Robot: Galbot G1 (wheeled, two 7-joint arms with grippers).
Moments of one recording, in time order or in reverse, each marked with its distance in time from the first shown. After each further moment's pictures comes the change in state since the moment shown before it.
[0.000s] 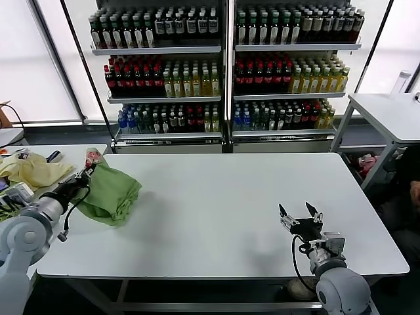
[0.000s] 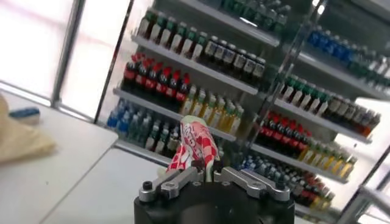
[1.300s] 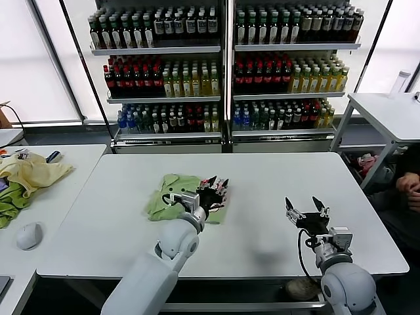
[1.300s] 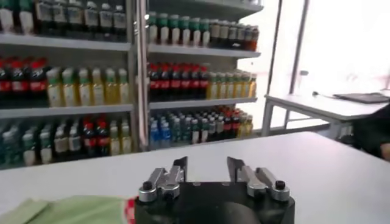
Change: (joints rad) left arm -0.271 -0.450 0.720 0.183 0.666 -0.102 -0.026; right arm 0.041 0.008 0.021 -0.022 0.007 0.010 -0.003
